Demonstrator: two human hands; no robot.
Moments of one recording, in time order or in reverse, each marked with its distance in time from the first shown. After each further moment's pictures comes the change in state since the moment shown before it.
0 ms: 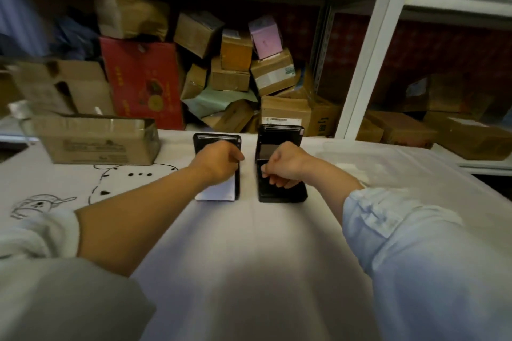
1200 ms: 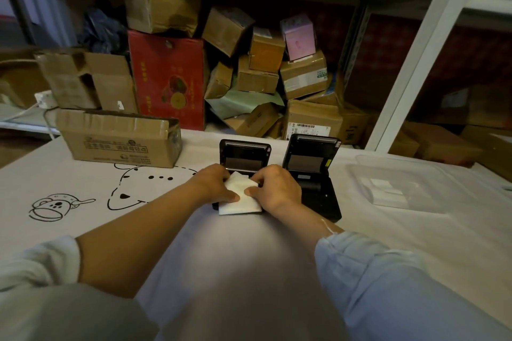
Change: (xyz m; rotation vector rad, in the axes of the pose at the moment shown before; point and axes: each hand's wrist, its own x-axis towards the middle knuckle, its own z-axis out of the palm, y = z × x) left_hand 0.013 -0.064 0.002 0.013 -0.136 -0.268; right_hand 0.038 -0.029 0.087 -0.148 0.287 -0.155
